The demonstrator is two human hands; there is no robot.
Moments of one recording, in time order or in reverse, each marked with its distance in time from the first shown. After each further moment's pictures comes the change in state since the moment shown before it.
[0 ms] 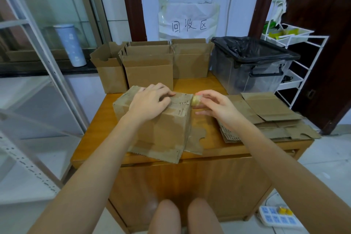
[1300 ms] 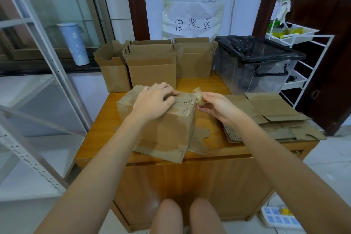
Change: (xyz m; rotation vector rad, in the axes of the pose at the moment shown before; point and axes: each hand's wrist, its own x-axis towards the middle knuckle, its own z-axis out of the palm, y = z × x) left_hand 0.000 0.000 0.000 -0.006 0.009 -0.003; right_hand 0.033 0.017 0.000 0.270 -0.012 0.236
